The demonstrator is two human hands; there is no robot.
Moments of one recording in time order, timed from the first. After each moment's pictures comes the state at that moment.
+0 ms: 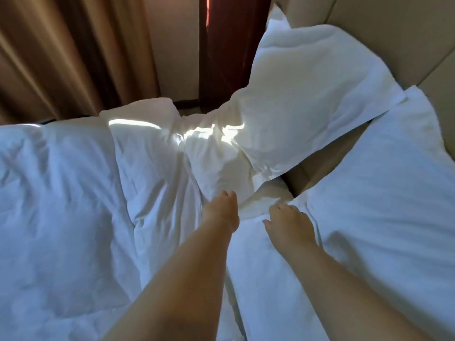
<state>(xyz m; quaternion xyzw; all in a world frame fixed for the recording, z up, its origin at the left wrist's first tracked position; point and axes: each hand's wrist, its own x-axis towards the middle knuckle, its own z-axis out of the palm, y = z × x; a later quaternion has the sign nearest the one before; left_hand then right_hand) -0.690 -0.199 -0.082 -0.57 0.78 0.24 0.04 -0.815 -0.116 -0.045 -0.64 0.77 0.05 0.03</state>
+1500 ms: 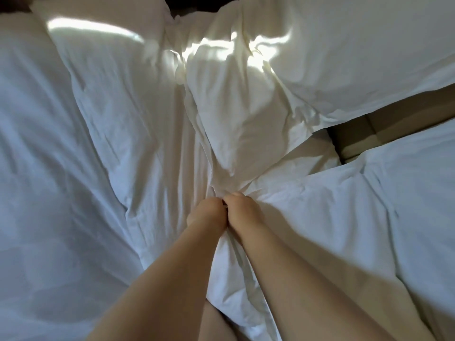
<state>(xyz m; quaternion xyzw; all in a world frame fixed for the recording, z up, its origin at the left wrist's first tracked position) -0.635 -0.249 -0.274 -0.60 0.65 0.43 0.19 -0.714 -0.223 -0.238 -0.57 0.75 0.05 0.33</state>
